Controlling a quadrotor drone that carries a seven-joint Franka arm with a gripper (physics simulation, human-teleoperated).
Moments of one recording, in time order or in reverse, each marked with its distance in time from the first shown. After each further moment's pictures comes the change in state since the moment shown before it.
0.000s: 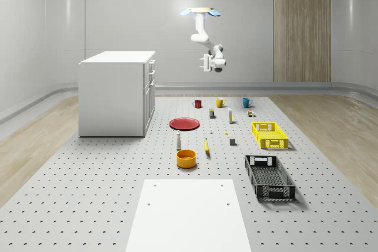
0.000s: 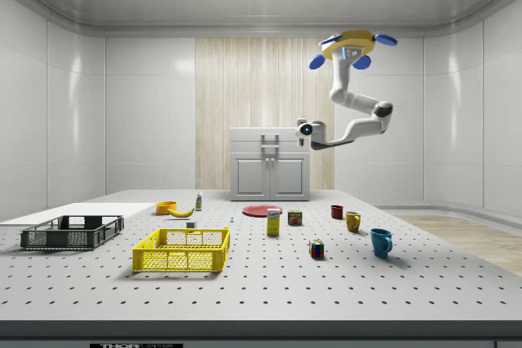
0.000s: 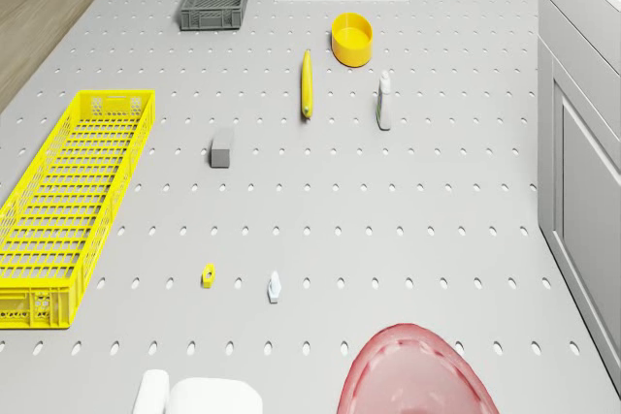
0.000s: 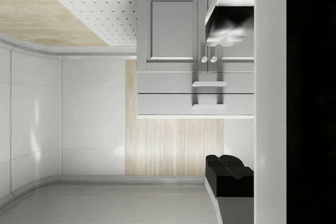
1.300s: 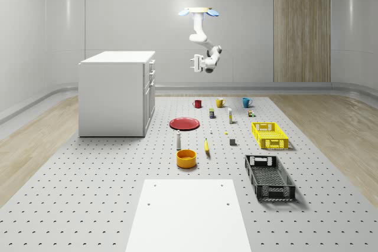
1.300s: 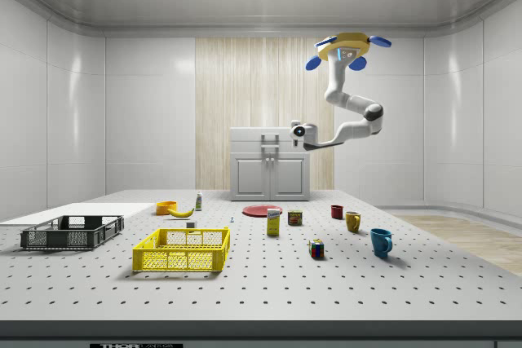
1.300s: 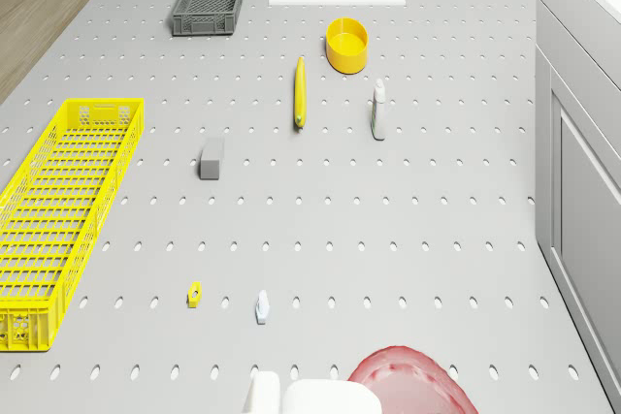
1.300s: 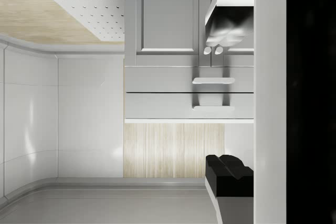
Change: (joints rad) arm 0.070 0.004 0.169 -0.127 0.149 0.226 -0.037
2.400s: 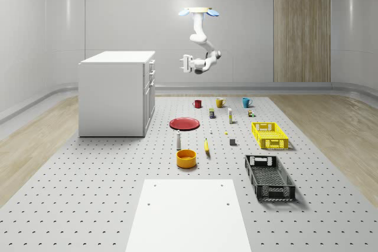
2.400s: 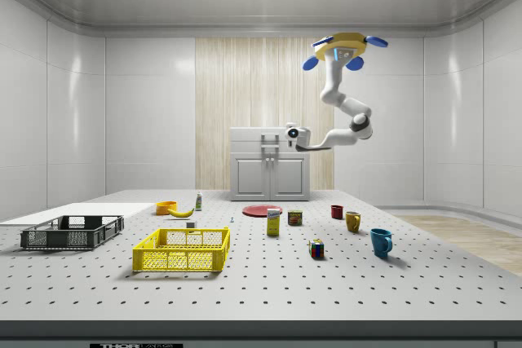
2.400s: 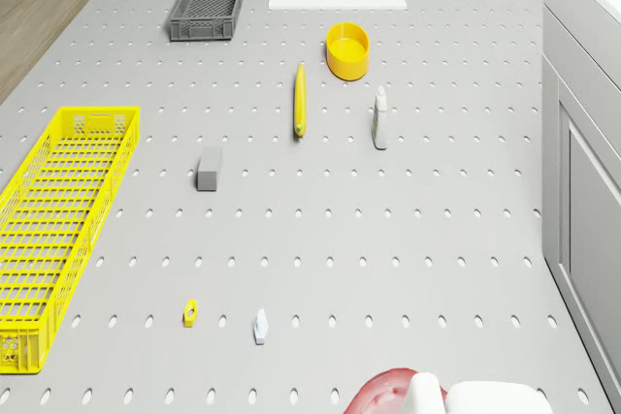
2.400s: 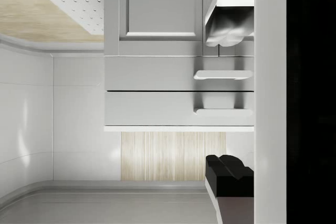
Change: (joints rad) arm 0.126 0.150 0.225 -0.027 0.311 0.234 -0.136
